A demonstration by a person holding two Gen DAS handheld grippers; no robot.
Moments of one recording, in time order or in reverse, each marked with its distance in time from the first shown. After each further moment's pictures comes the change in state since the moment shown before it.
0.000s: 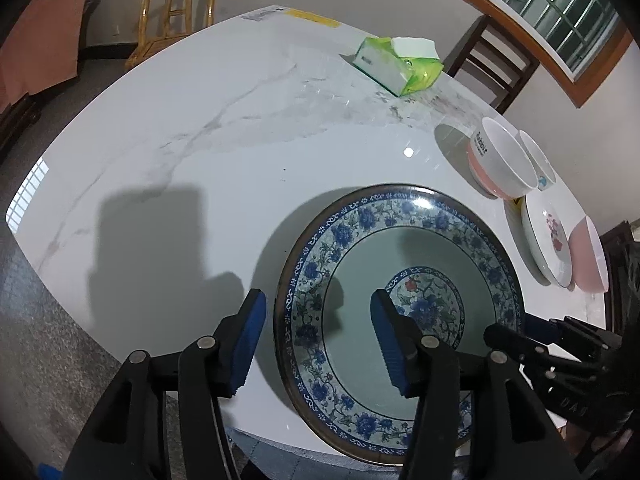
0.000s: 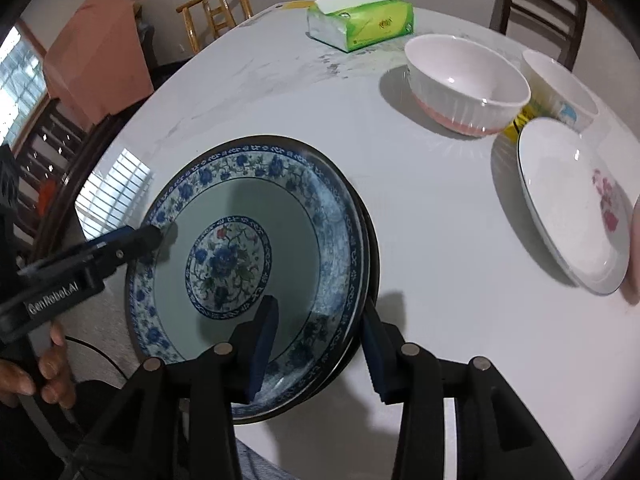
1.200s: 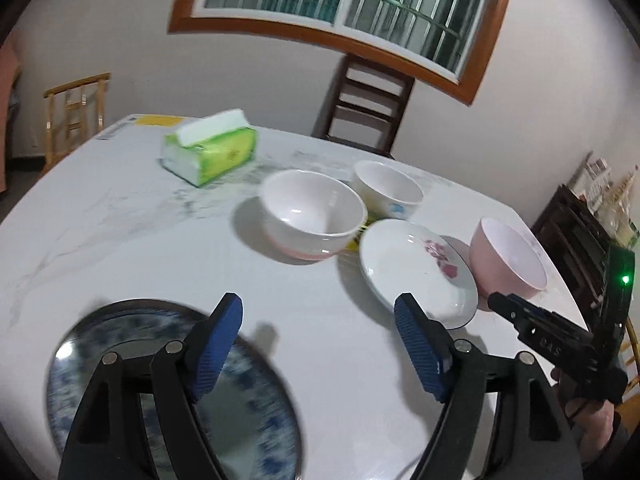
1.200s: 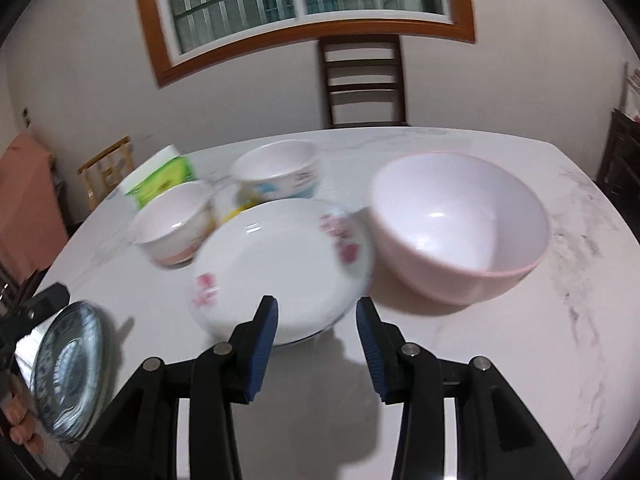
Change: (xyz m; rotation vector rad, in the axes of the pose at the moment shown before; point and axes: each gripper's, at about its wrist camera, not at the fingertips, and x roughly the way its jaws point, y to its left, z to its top) left arm 0.013 -0.185 0.002 0.296 -0.297 -0.225; right arm -0.079 -0.214 -0.062 0.354 -0.513 -0.261
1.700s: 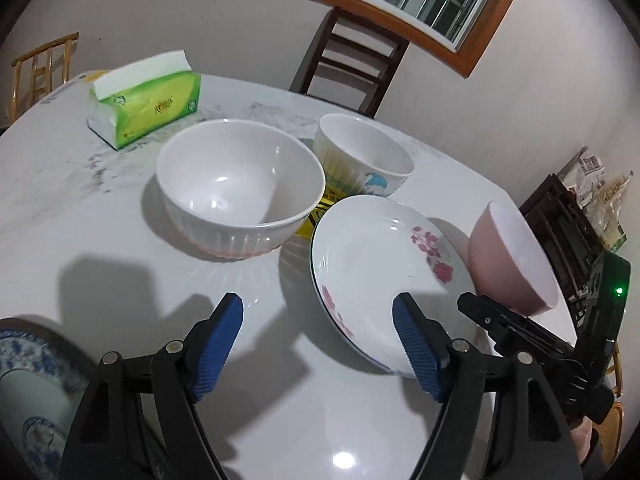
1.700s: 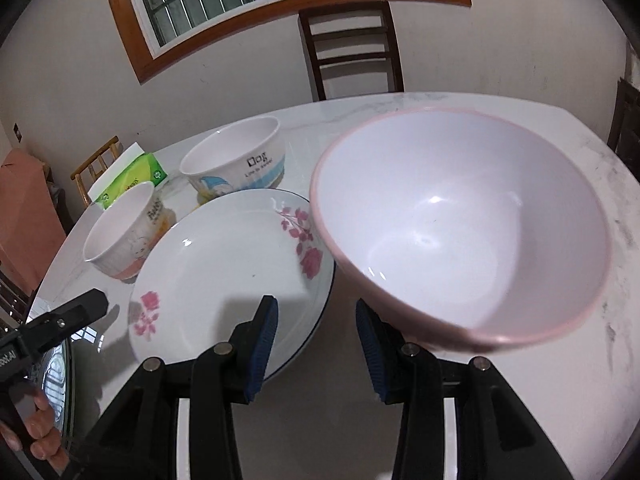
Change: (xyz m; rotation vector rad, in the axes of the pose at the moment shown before) left arm 0.097 -0.027 0.014 -0.053 0.147 -0.083; right arm 0.071 -0.033 0.012 0.066 0.087 0.048
